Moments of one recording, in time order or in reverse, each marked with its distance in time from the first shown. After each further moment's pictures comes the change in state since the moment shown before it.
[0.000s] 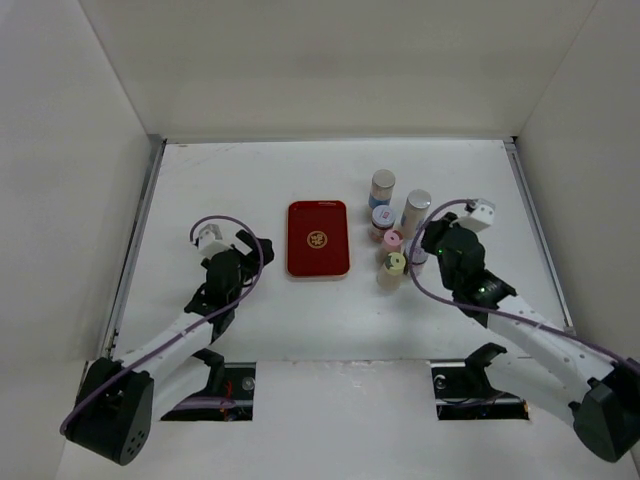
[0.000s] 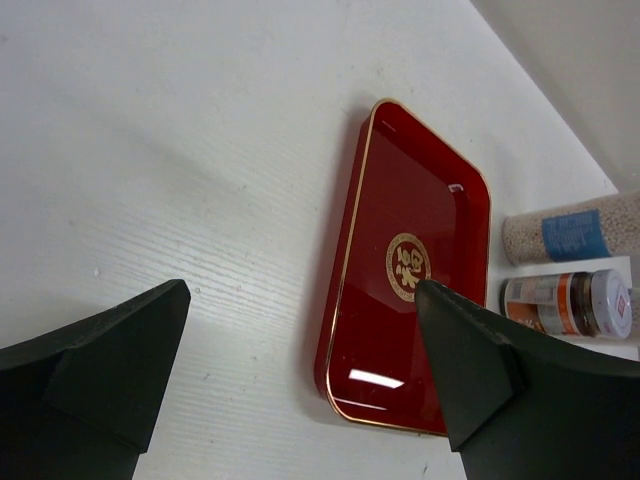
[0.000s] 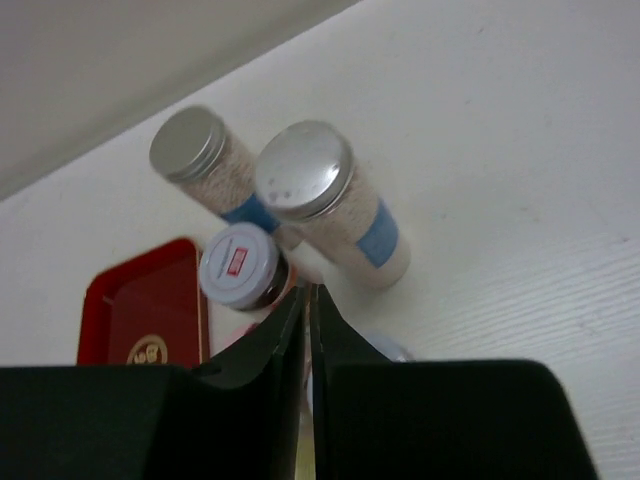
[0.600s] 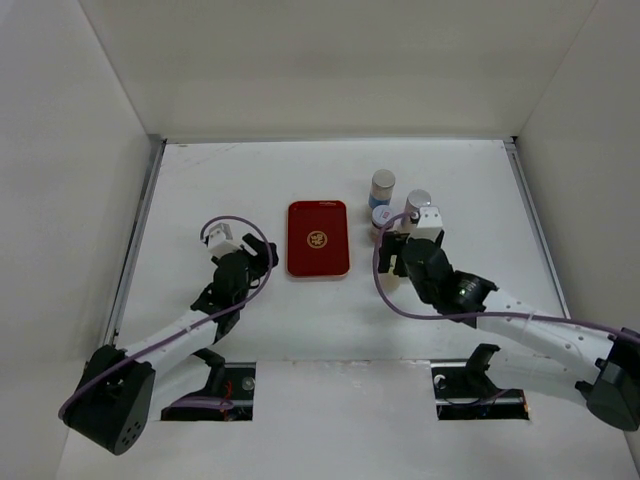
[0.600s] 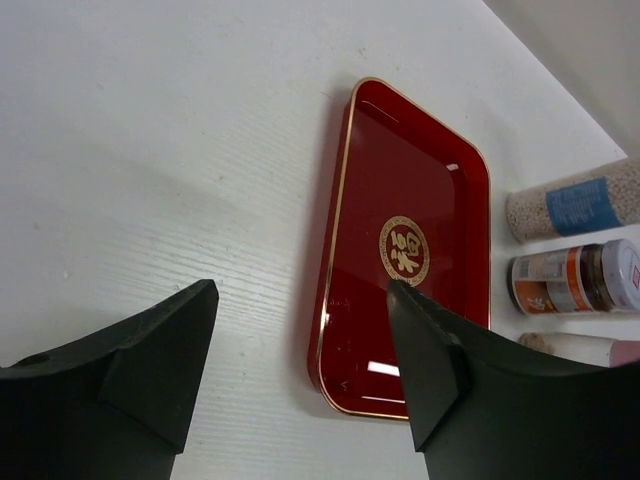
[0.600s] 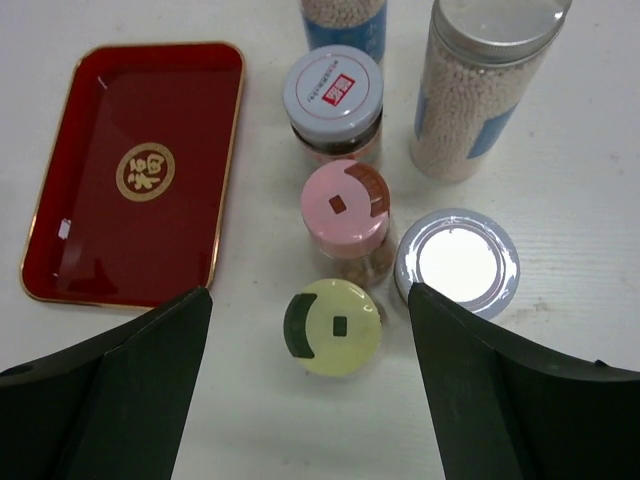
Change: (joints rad) left arm -0.071 0.043 0.000 0.064 -0.052 0.053; right arm 0.336 0.123 0.146 -0.288 0.044 -0.130
